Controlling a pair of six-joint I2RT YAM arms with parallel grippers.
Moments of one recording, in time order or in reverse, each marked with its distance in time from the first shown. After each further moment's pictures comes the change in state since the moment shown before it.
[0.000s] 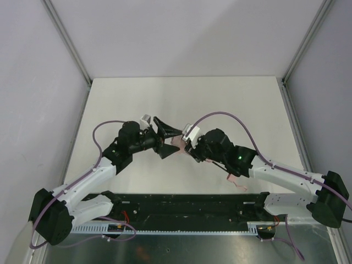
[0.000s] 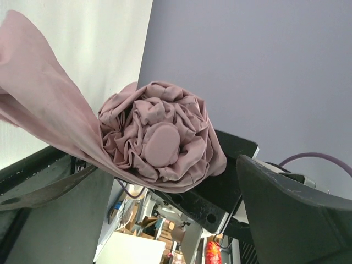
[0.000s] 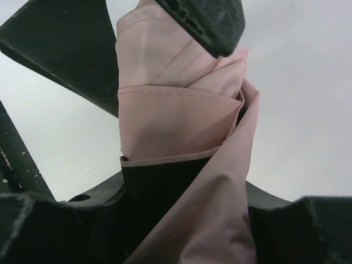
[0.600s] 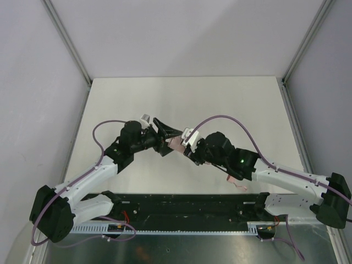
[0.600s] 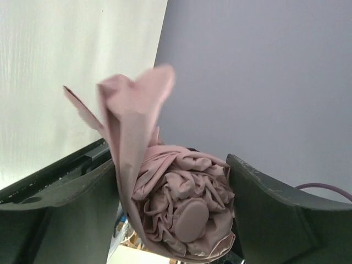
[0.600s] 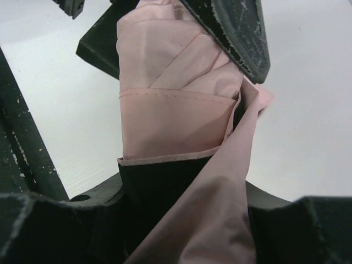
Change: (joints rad) left arm 0.005 0.032 0.001 -0.002 -0.060 0.022; right arm 0.058 -0.039 0.000 -0.001 0.005 -0.026
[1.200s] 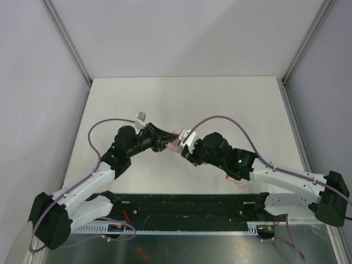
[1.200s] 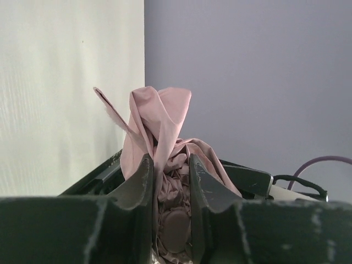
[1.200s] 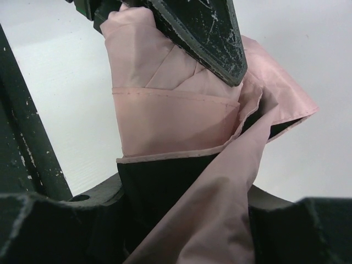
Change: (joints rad) left arm 0.006 -0.064 -0.066 0.147 -0.024 0.110; right arm 0.012 0.018 0.011 0.011 -0.014 0.005
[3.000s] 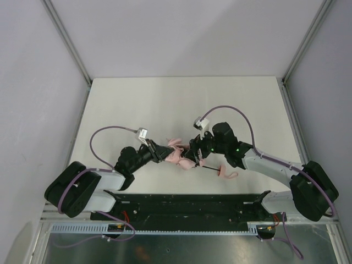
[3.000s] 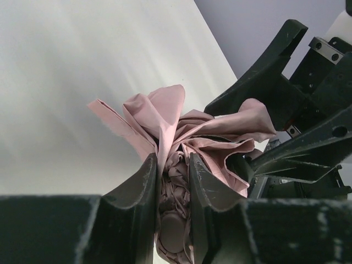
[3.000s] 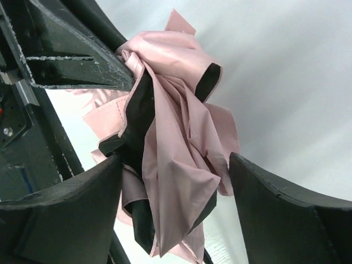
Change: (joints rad) left arm 0.024 0.339 -0.439 0.900 -0.083 0.639; right arm -0.344 0.170 -0.167 0.266 -0.437 0.344
